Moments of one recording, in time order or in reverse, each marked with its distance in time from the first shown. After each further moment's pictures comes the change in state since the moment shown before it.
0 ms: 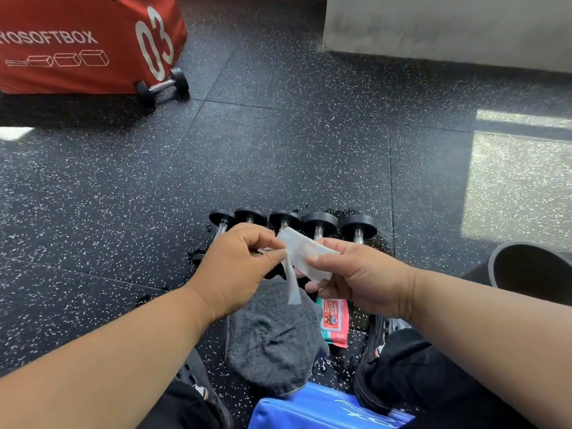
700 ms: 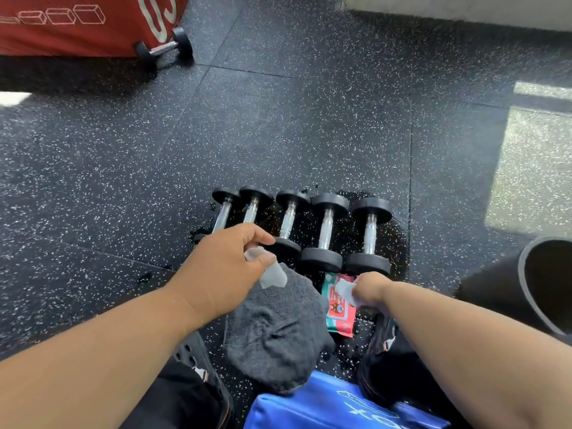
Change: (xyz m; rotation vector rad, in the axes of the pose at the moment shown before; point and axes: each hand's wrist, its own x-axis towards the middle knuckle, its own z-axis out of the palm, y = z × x) left_hand -0.004 -0.011 -0.007 0.282 -0.108 -0.105; right_hand 0.104 0.144 -0.129 -0.975 0.401 0.586
